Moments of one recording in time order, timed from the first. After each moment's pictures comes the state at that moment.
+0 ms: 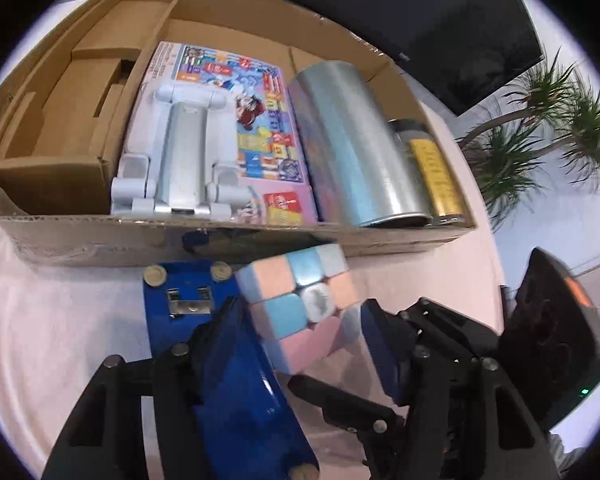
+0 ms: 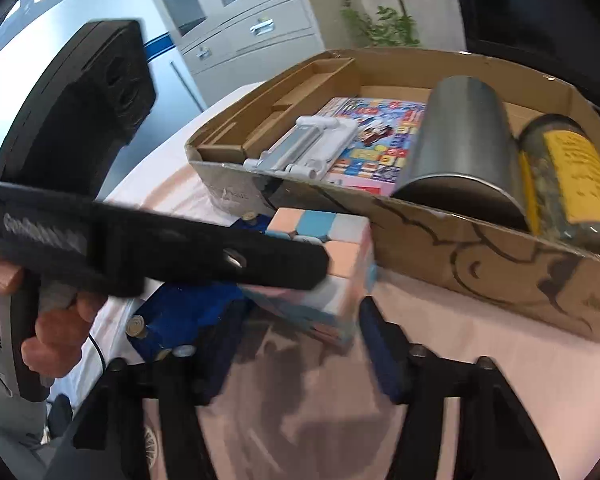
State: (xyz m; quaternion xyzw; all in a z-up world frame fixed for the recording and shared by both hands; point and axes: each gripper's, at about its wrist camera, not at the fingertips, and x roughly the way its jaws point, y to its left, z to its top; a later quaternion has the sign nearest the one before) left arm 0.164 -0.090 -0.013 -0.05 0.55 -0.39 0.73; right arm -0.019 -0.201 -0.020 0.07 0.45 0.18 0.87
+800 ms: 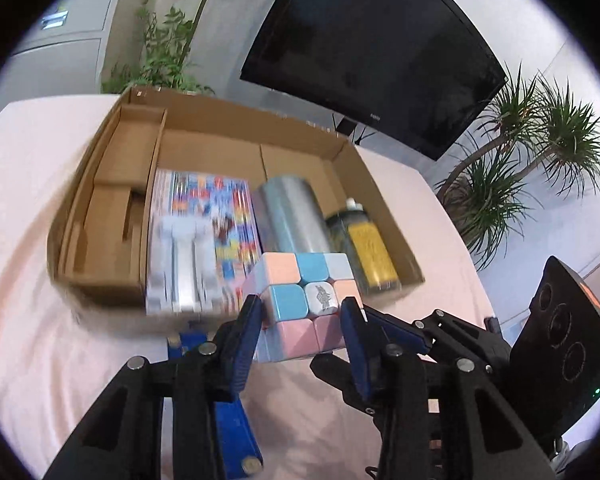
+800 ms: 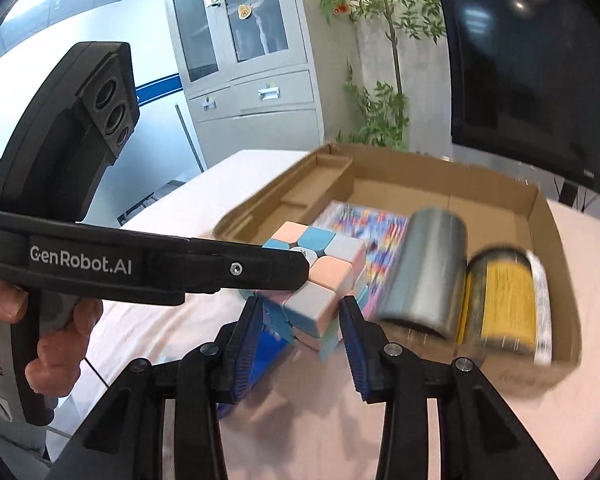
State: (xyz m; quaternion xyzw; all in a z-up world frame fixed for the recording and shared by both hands) left arm 0.149 -0.071 0.090 -0.06 0.45 -0.40 0.80; right arm -0.041 -0.198 0.088 0.03 0.35 0.14 0.93
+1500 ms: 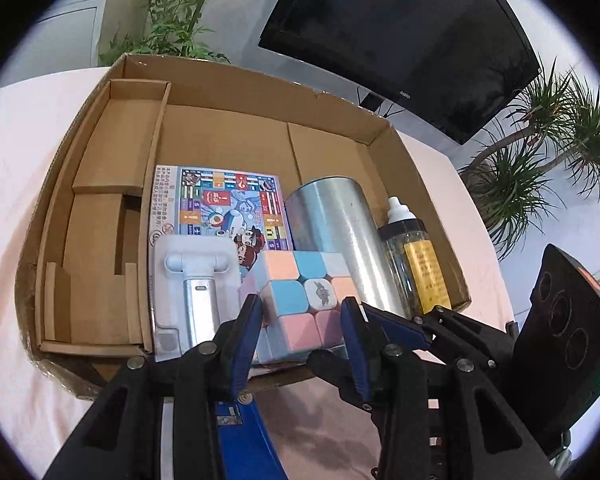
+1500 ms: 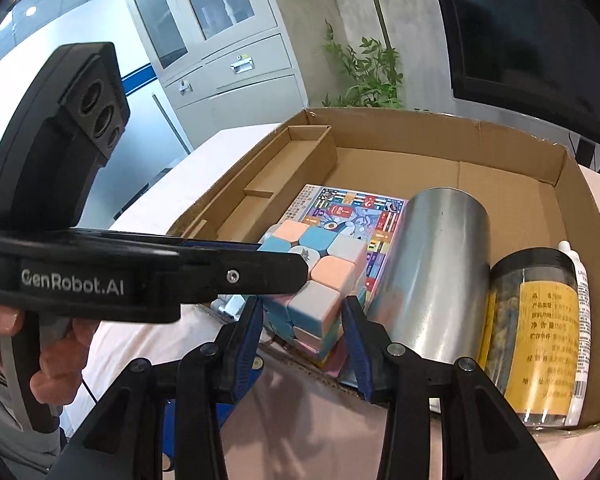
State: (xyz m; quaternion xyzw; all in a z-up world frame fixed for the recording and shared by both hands) left arm 0.214 -0.099 0.054 -0.04 0.51 -0.37 0.77; right arm 0.051 -0.221 0.042 0.08 0.42 0.14 0.90
